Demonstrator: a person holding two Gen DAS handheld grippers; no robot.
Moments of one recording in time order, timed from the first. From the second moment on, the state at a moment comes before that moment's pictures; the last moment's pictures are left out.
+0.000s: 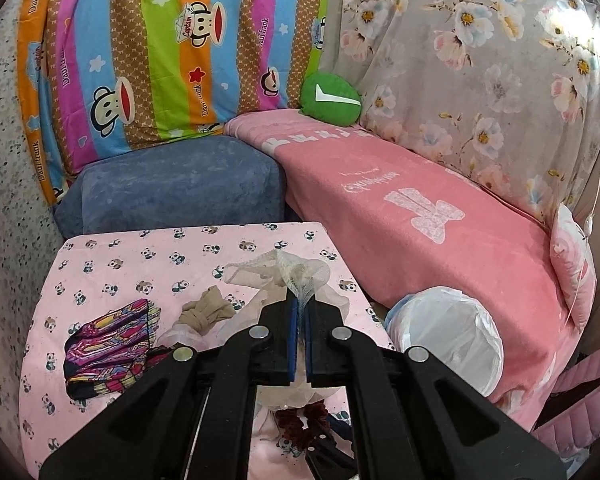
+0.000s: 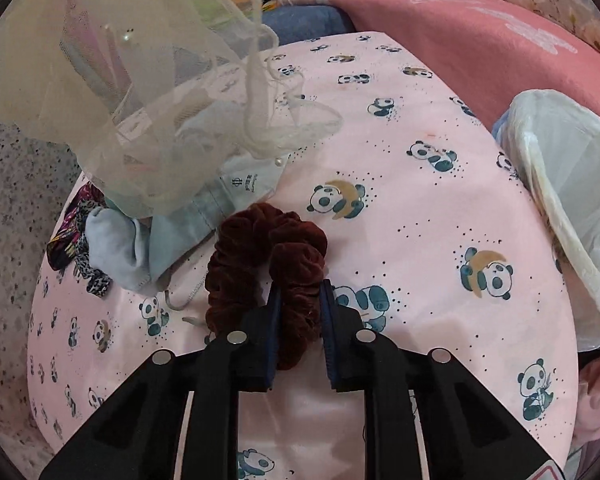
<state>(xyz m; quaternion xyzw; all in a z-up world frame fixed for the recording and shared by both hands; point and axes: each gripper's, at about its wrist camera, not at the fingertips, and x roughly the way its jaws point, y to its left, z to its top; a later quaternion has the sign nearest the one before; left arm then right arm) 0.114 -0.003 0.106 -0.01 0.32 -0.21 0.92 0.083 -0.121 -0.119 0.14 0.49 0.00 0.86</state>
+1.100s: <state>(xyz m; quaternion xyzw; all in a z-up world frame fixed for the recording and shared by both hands) 0.097 -0.208 0.098 0.01 0.34 -0.39 0.86 -0.012 -0.349 -0.001 0.19 0.33 -0.22 0.90</state>
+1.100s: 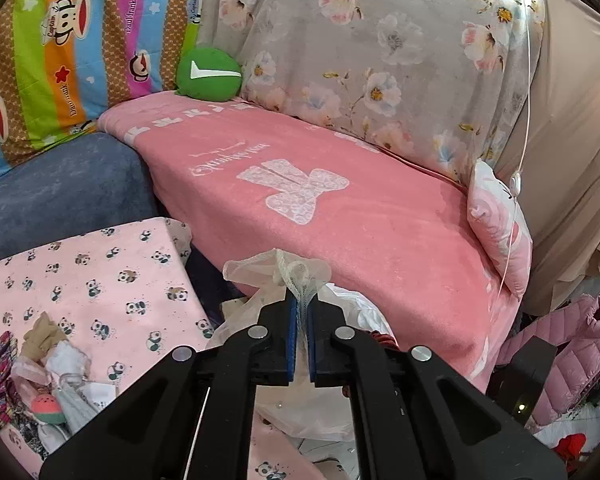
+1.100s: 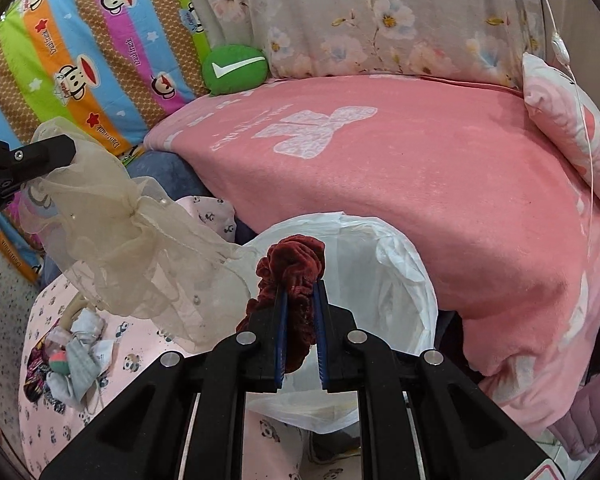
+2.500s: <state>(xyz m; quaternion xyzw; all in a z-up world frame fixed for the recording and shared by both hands) 0.126 0.048 -0.001 -0.02 0.39 -0.10 0.91 0.045 -0.166 -0.004 0.11 0.37 -0.09 0.92</state>
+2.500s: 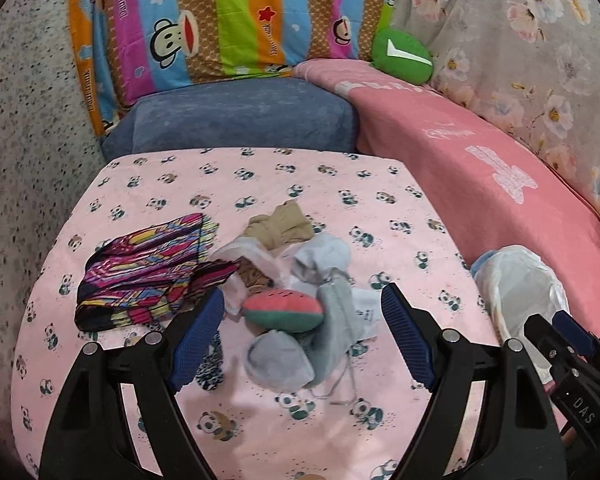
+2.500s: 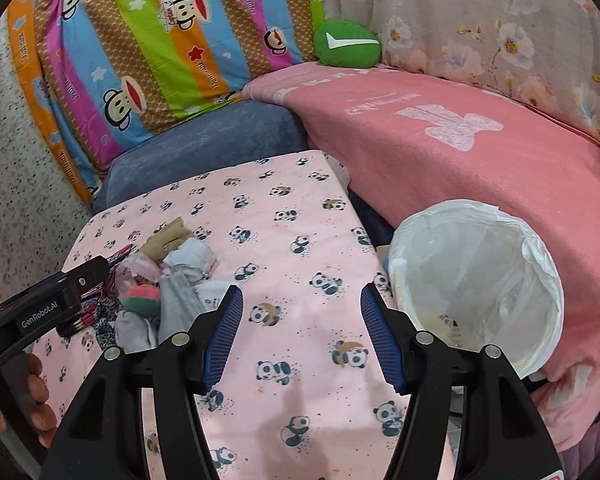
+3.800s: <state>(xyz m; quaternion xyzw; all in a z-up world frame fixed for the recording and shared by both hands) 0.145 0.152 -0.095 -0.10 0.49 -0.09 0.86 0.110 -0.011 -0.071 0.05 0.45 0.07 0.89</state>
